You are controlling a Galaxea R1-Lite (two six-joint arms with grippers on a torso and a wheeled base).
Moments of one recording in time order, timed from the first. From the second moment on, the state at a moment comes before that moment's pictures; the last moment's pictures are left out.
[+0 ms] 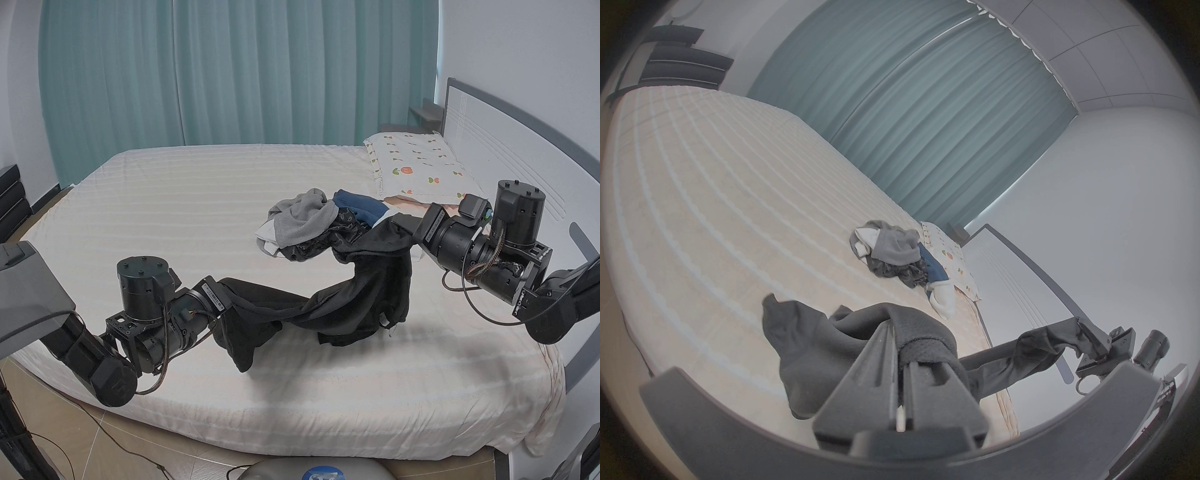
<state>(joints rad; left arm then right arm) -0.43 1.94 -0.59 -1.11 0.08 -0.81 0.48 1.80 -0.86 -0.90 0.04 0.73</state>
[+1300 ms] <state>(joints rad) -0.30 1.81 -0.61 -1.10 0.09 -0.75 0.54 1.83 -0.89 -1.15 -0.02 0.66</state>
